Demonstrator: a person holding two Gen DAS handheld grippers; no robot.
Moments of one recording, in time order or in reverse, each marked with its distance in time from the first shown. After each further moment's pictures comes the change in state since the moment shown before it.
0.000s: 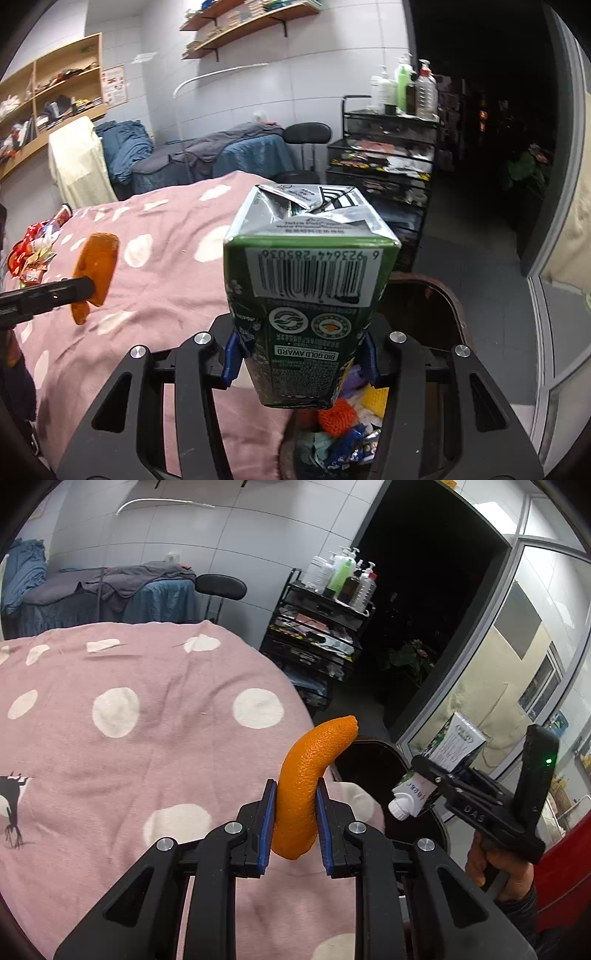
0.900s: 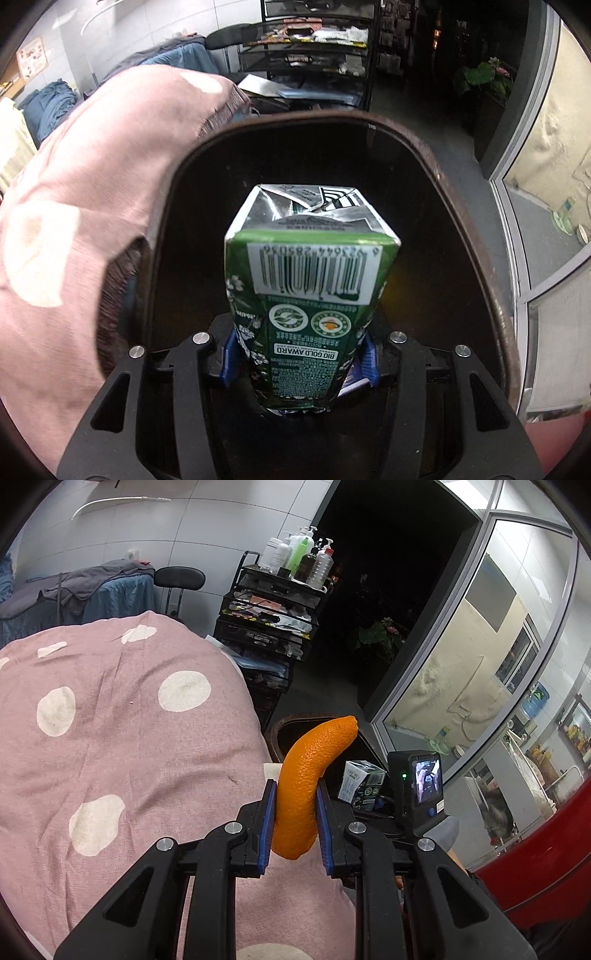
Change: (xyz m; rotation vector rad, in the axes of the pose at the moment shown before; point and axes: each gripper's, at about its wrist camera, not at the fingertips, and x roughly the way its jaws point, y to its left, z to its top) left arm 0.028 -0.055 -0.014 0.080 0.058 -0.082; right arm 0.099 -0.071 -0.084 0.127 0.373 -0.197
